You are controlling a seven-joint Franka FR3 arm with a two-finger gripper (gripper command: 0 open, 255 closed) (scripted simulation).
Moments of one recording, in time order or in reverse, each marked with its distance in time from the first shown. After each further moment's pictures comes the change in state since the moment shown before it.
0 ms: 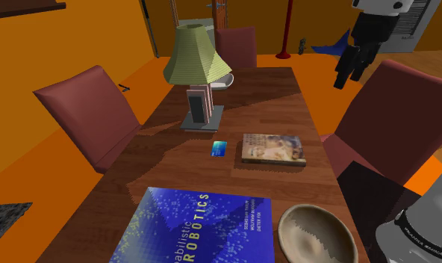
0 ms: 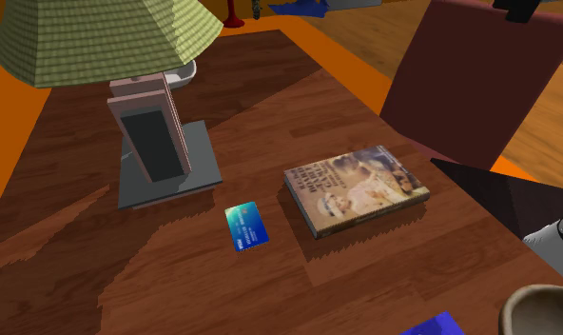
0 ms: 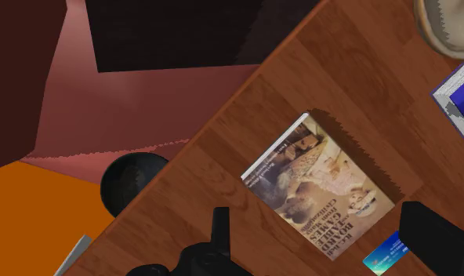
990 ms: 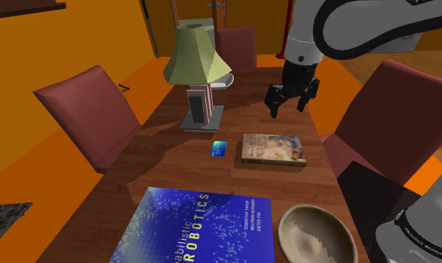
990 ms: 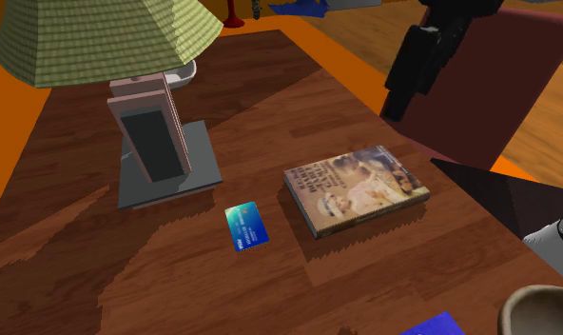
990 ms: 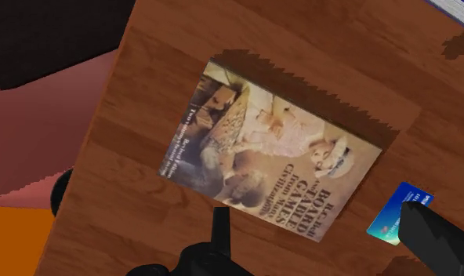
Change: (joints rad) arm -0.024 0.293 0.318 -0.009 0.083 0.339 0.510
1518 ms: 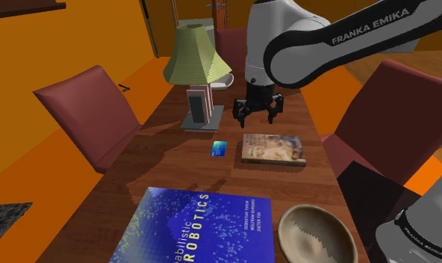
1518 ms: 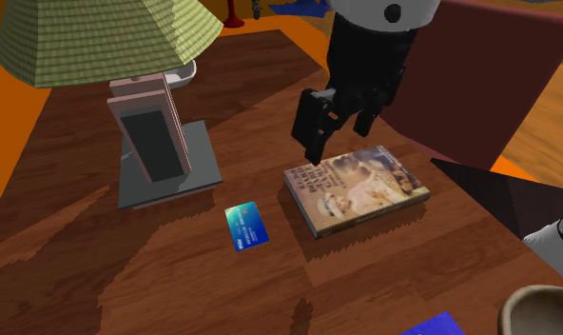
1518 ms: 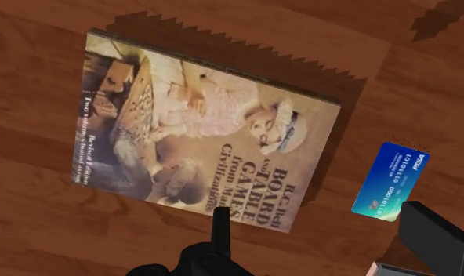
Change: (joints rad) arm -0.053 0.301 0.161 0.151 -0.104 0.142 0.351
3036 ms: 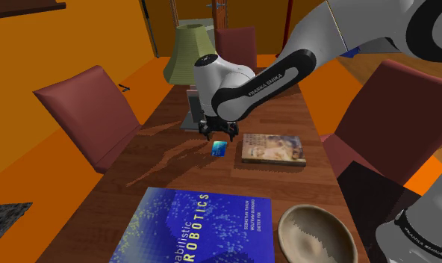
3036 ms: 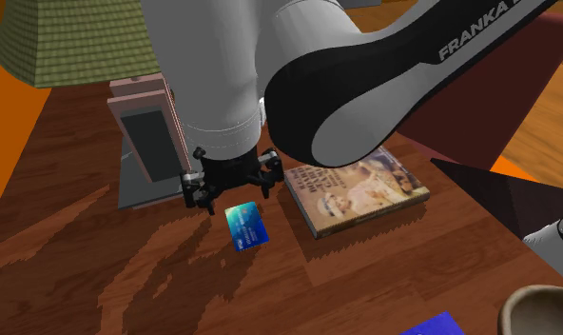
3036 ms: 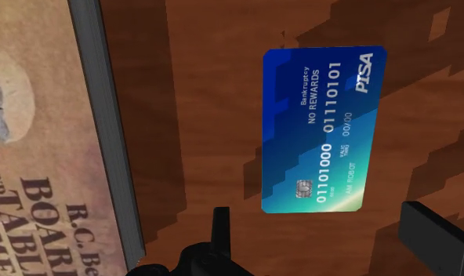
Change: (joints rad) arm 0.088 0.648 -0.007 0.455 -0.394 0.067 0.588
